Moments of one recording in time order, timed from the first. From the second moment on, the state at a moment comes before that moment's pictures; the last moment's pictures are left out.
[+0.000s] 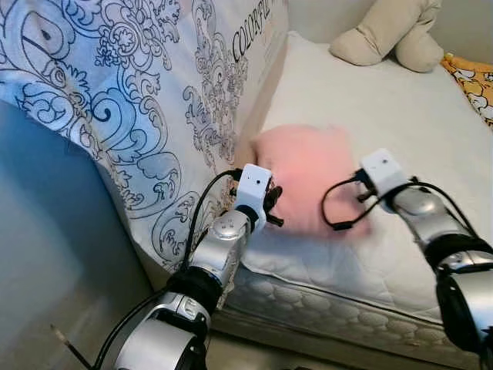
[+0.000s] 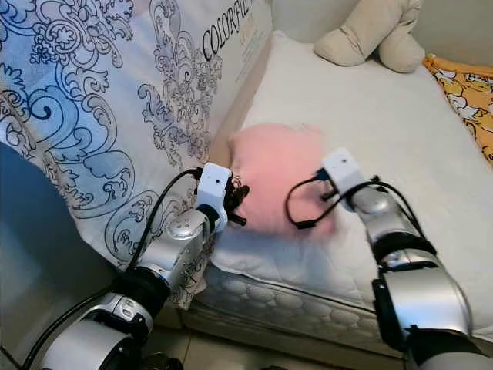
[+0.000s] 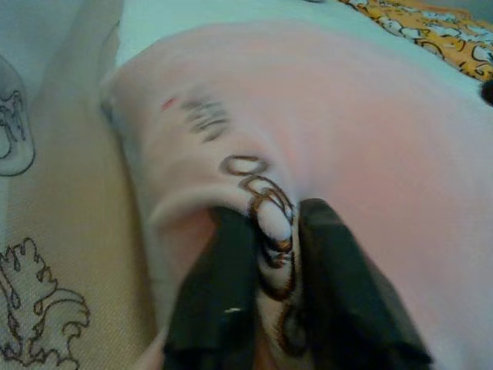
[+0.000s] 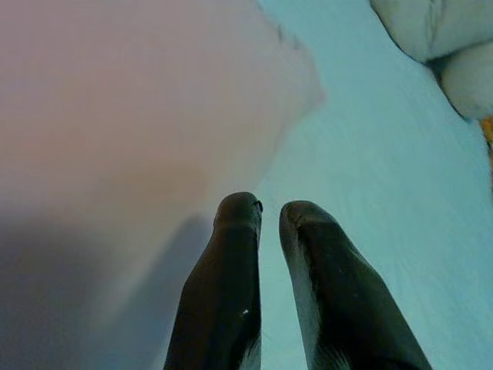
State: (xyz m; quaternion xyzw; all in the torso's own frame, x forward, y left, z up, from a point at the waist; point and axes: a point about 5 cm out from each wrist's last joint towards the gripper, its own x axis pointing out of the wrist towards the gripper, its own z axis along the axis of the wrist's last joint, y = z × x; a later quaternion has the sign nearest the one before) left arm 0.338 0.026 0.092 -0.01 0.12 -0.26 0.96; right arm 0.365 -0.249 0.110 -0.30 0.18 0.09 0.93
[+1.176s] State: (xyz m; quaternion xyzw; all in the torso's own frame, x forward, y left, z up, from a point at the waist) left arm 0.322 0.093 0.132 -0.03 -0.03 -0.12 0.99; right arm 0.298 -0.213 0.096 0.03 -0.07 -0.05 1.00
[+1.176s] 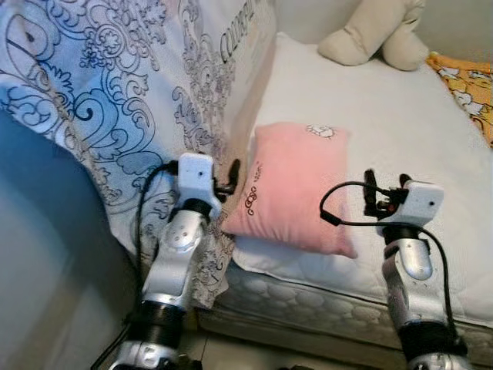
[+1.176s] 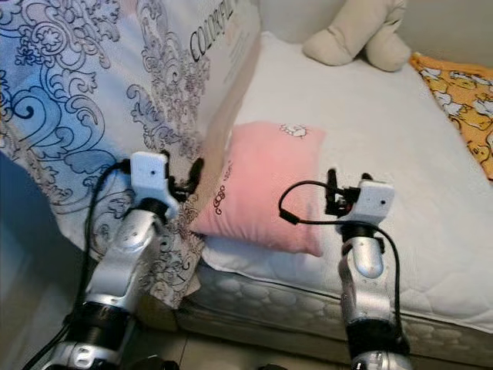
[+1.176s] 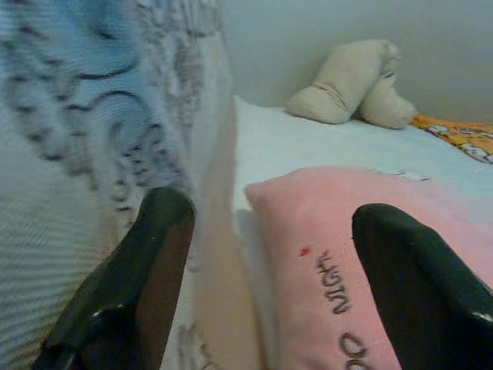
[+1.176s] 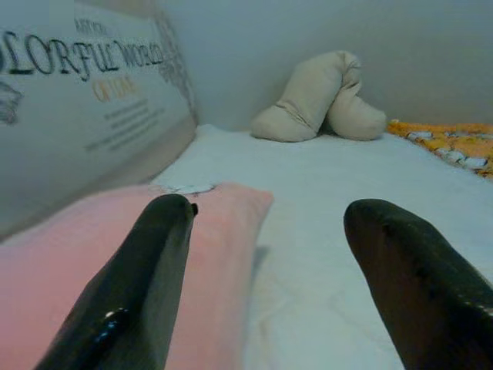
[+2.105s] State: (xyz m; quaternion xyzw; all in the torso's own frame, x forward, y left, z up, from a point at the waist) left arm 0.338 0.083 0.130 -0.03 -0.02 -0.13 0.99; right arm 0.306 -0.198 0.103 -0.01 -0.04 -0.02 1.00
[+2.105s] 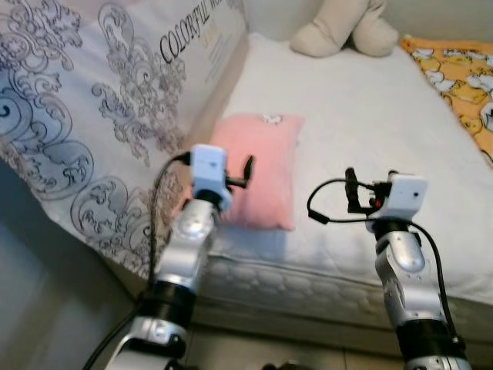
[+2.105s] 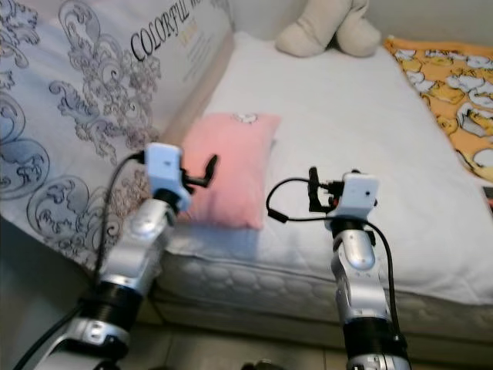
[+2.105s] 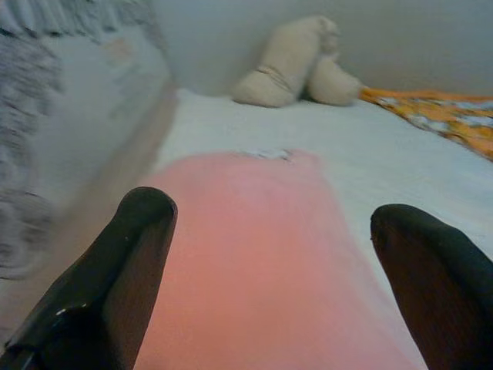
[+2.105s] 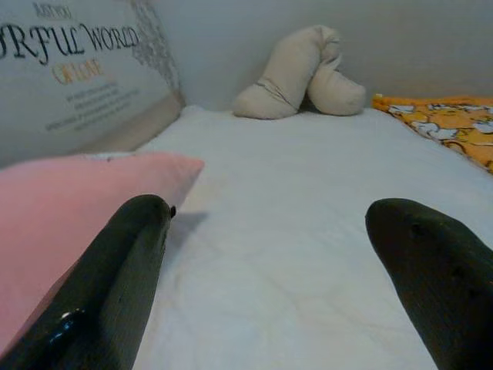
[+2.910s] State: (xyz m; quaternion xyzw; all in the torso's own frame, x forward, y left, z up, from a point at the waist) left arm 0.344 0.078 0.131 -0.04 -0.01 -0.12 0.99; right arm 0.317 -0.204 0.107 -0.03 -0.03 0.00 1.00
